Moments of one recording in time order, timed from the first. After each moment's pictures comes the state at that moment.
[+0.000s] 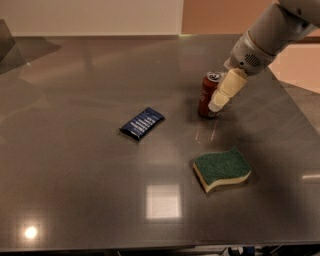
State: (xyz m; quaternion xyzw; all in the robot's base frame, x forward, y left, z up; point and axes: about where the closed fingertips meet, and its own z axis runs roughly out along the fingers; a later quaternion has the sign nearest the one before) arm 0.603 -0.164 0.898 -0.54 0.81 0.10 0.21
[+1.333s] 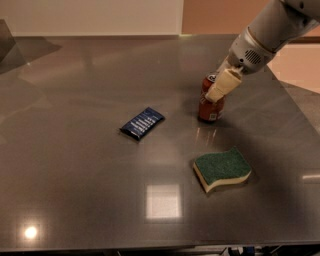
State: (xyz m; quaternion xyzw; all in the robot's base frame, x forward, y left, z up) arm 0.592 -0.148 0.906 -0.55 0.80 0.14 0.20
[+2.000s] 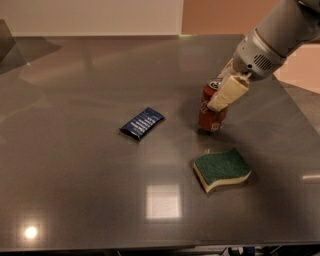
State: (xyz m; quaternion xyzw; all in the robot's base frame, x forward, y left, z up) arm 0.543 -0.140 0.920 -0.58 0.78 0.16 0.20
